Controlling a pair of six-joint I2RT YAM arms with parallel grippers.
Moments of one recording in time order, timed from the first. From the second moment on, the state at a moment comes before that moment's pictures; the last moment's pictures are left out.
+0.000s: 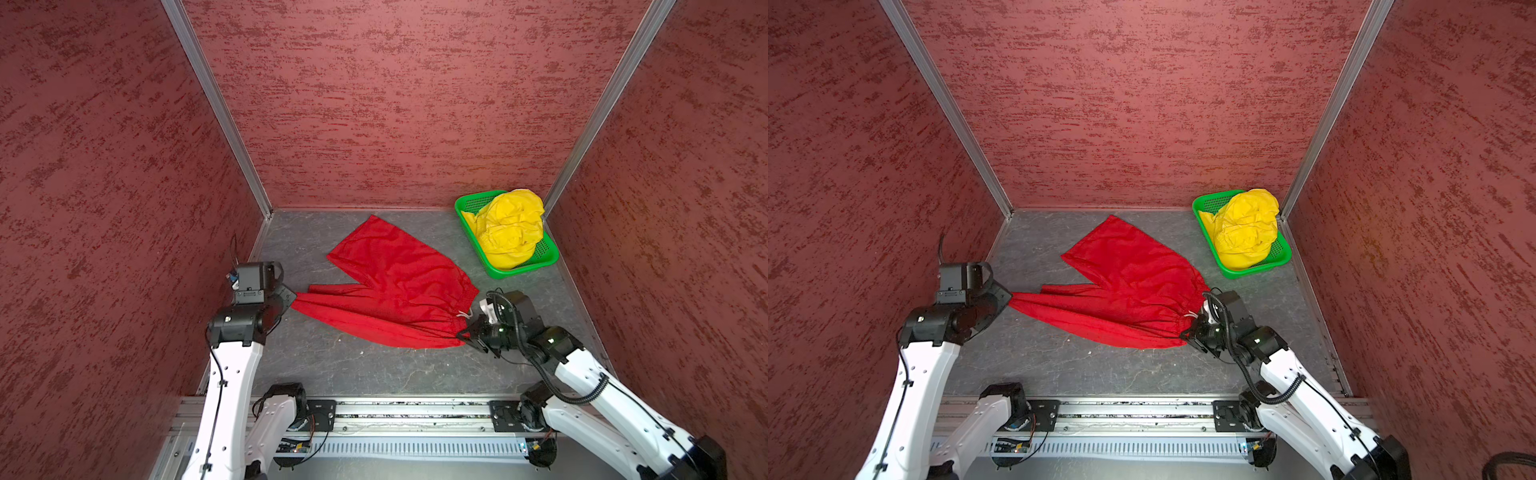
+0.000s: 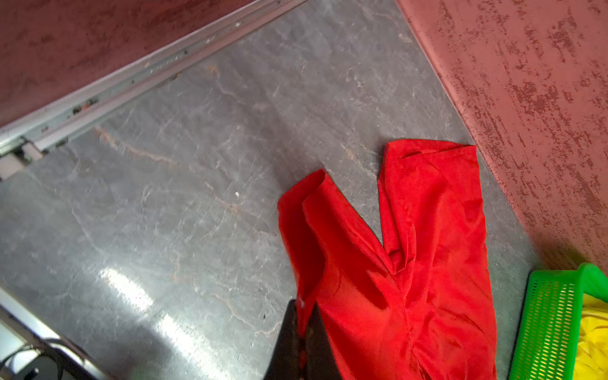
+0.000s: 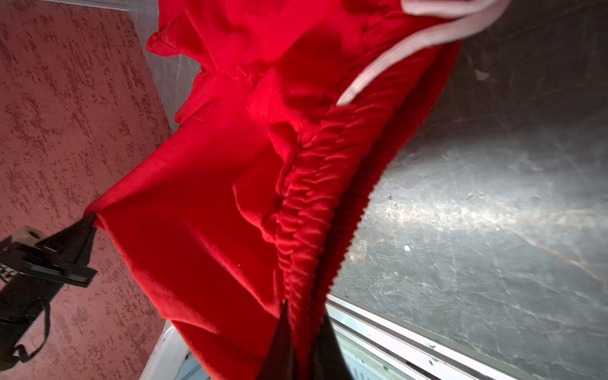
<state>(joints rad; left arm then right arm) 0.04 0.89 1.07 -1.07 -0.15 -0.82 0.49 0.82 0.59 -0.63 -0.51 1.09</state>
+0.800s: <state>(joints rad) -0.08 1.13 1.26 -0.92 -0.21 -0.66 0.43 0.84 0.59 -0.60 -0.64 1.12</state>
